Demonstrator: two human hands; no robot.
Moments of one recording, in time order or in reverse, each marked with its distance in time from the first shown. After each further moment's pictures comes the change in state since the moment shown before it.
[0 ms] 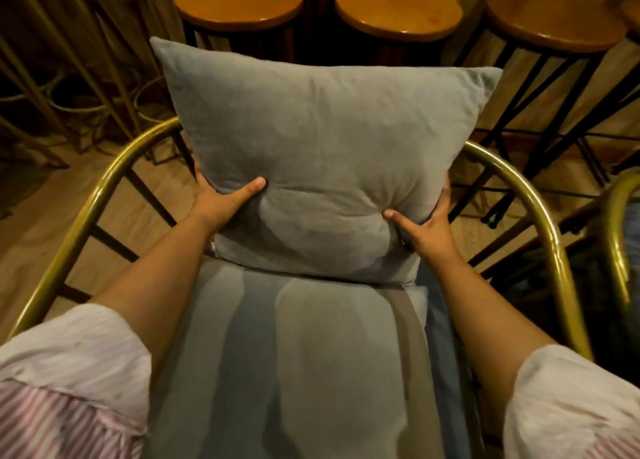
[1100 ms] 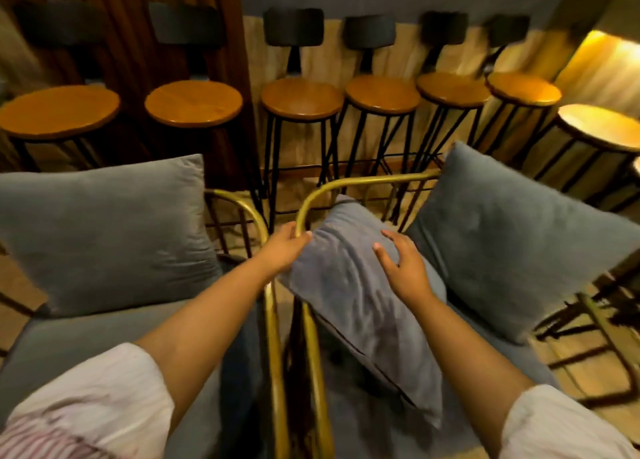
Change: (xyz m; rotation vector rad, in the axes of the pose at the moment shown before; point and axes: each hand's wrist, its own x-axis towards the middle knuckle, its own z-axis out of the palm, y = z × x) left_hand -0.413 0.226 0.291 0.247 -0.682 0.251; right_hand -0.178 -0.087 -0.435 -0.384 0.187 0.133
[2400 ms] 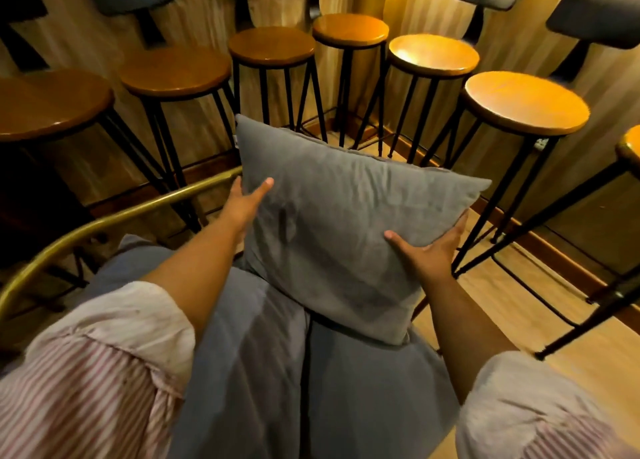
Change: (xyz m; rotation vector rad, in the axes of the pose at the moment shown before) left_hand 0.259 0.166 0.349 -0.283 -0.151 0.027; right_hand 0.106 0.331 -0.256 0.224 0.728 0.427
